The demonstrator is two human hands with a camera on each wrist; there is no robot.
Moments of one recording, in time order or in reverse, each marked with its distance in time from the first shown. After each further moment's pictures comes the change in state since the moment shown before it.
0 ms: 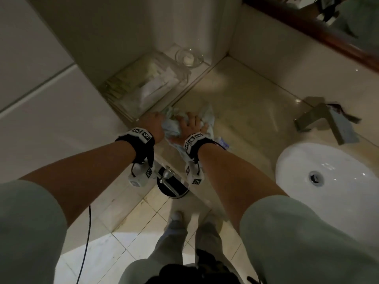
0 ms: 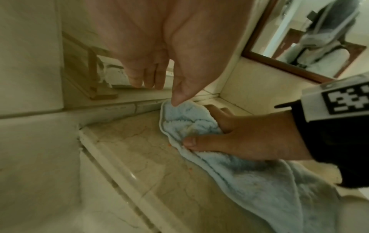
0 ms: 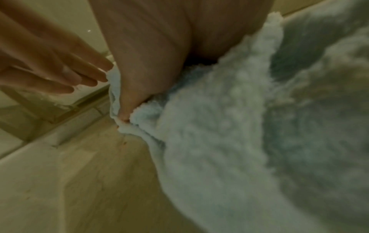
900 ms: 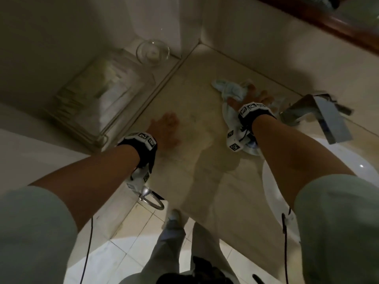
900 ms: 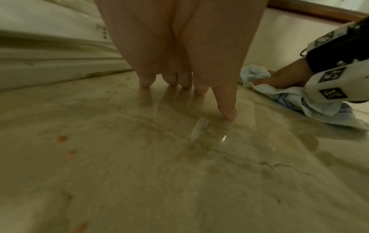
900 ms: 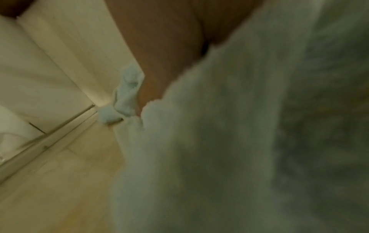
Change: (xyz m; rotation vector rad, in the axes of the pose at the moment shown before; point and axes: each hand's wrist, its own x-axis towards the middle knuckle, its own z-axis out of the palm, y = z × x) left_hand 0.066 0.089 0.038 0.465 -0.394 0.386; right_hand 0.042 0.228 -0.092 0.177 0.043 0.660
